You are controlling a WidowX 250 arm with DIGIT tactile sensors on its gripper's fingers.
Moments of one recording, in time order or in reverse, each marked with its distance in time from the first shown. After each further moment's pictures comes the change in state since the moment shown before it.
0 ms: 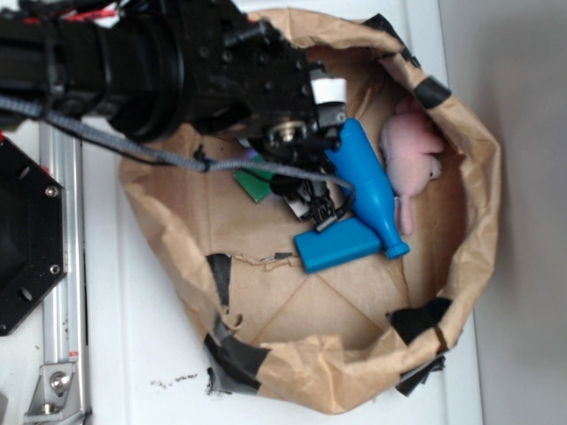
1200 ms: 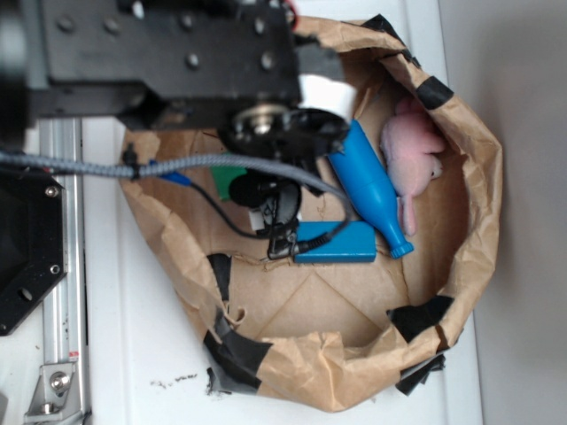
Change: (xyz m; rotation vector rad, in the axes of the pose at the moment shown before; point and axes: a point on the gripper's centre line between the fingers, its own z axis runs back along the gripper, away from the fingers) arm -0.003 -0.015 0.114 -0.049 -0.040 -0.487
